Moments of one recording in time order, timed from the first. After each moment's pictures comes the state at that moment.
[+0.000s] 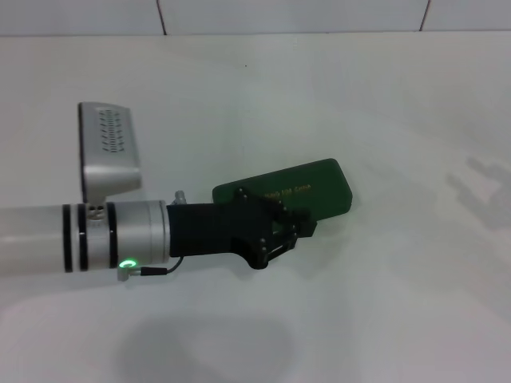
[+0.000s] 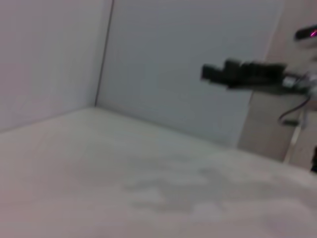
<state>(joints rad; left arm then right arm) -0.51 -2.09 1.41 0.47 1.40 1.32 -1.17 0.25 2.01 -0.53 -0.62 -1.54 -1.70 1.29</state>
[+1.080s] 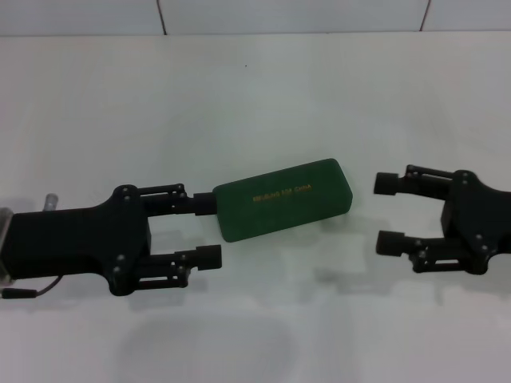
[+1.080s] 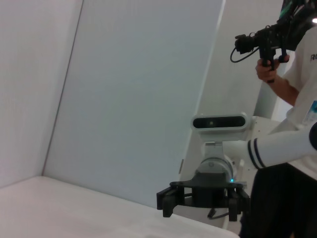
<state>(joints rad) -0.34 -1.96 1.16 0.66 1.46 1.83 -1.28 0.43 2.03 -0.95 -0.62 -1.62 -1.85 1.28</state>
